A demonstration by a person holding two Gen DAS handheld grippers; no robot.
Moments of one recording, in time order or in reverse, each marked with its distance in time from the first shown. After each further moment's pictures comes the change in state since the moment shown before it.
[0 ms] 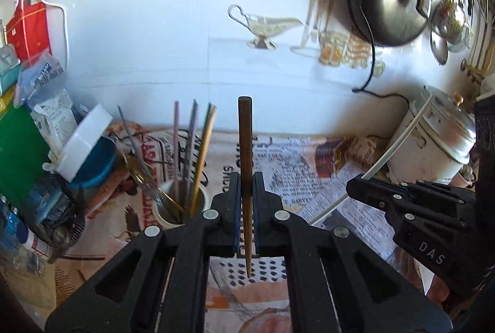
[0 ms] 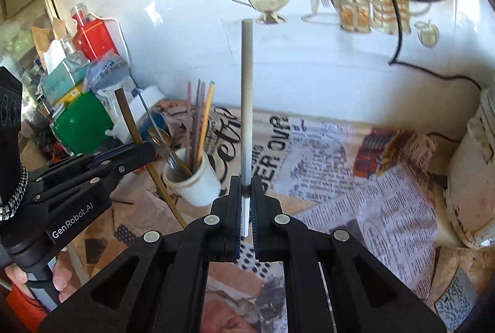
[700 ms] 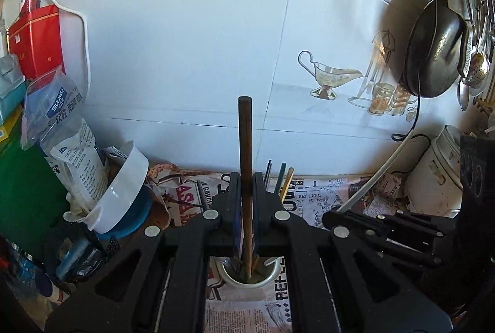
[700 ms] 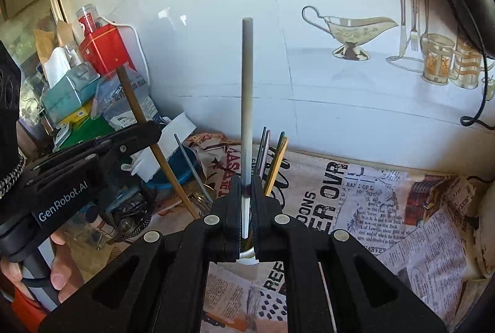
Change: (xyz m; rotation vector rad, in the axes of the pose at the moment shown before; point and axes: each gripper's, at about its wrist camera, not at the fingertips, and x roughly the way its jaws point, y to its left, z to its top) left arm 0.023 0.111 0.059 -0.028 -0.063 -0.008; right arm 0.078 0.077 0.054 -0.027 -0.005 0.041
